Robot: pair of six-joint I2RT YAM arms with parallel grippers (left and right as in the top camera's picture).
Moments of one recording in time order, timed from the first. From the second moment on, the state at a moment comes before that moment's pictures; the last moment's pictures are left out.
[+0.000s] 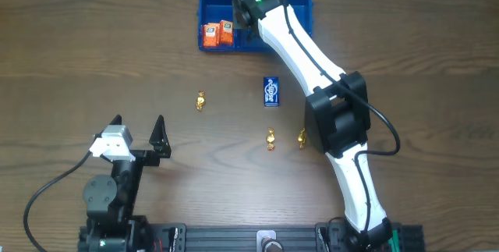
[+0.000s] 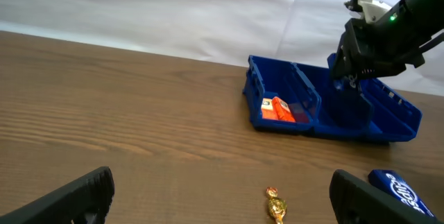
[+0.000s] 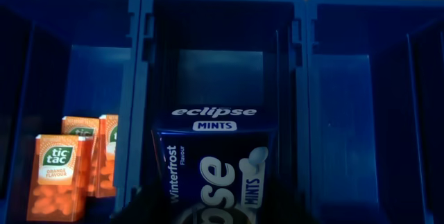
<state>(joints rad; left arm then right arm) -0.03 0.01 0.03 -0.12 0.10 -0.19 0.50 2.37 2.20 -0.85 0.28 0.42</state>
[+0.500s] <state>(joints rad) -0.03 0.01 0.03 -0.12 0.10 -0.19 0.50 2.33 2.17 -0.90 0.23 0.41</state>
